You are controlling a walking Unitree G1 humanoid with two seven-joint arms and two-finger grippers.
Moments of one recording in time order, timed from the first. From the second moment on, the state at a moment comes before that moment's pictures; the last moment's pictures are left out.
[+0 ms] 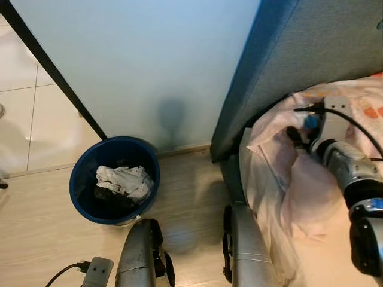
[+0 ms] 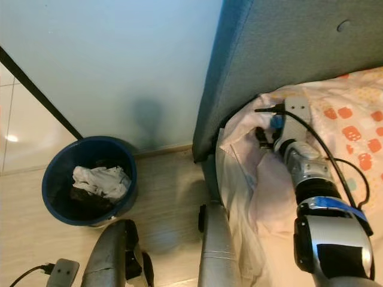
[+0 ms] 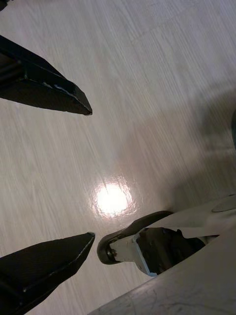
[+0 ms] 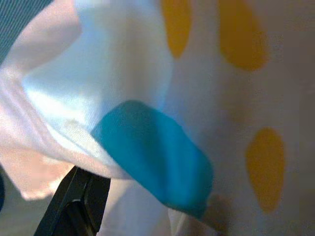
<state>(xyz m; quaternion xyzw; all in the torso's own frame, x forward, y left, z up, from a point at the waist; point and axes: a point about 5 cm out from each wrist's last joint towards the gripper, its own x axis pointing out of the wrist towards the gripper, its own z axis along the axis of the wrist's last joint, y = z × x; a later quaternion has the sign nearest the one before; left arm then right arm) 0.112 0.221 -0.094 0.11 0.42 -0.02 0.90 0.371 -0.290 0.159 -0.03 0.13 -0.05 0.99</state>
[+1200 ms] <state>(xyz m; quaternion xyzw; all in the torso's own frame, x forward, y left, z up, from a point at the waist) 0.115 0.222 -0.092 0.11 0.41 -0.03 0.90 0.333 -0.378 0.186 -0.11 0.12 -0.18 0.97</state>
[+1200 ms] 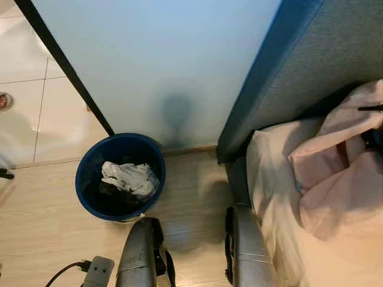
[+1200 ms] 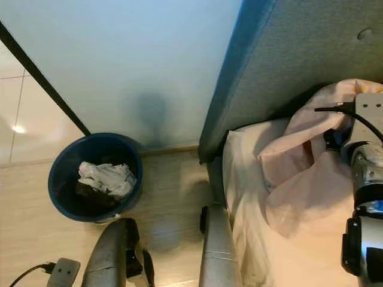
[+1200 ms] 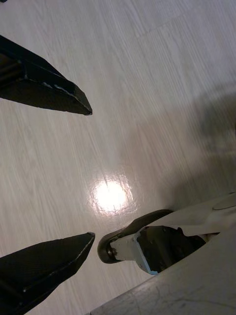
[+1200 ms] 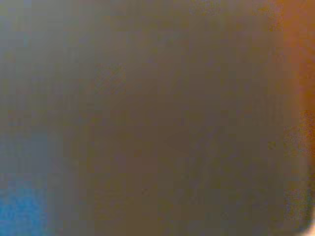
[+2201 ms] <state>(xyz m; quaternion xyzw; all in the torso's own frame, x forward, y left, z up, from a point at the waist) 0.121 0.219 -0.092 0.11 0.42 -0.03 0.90 0.342 -0.232 0.251 0.28 -0.07 0.39 0.87</state>
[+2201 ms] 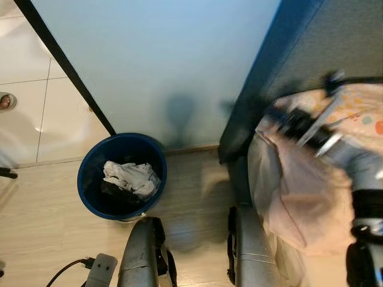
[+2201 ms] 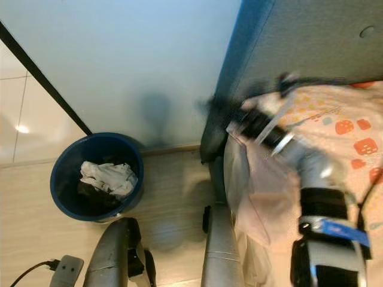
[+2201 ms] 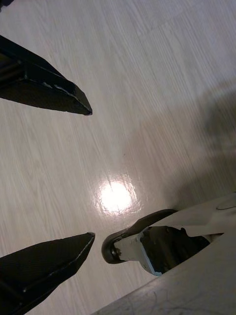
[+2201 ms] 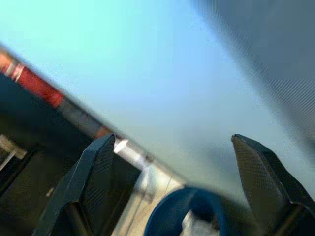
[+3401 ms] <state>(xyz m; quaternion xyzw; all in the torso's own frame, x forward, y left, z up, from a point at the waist) 0.117 0.225 -0.094 0.12 0.44 -0.03 0.89 0.338 -0.242 0.091 0.13 0.11 -0.06 0.98</state>
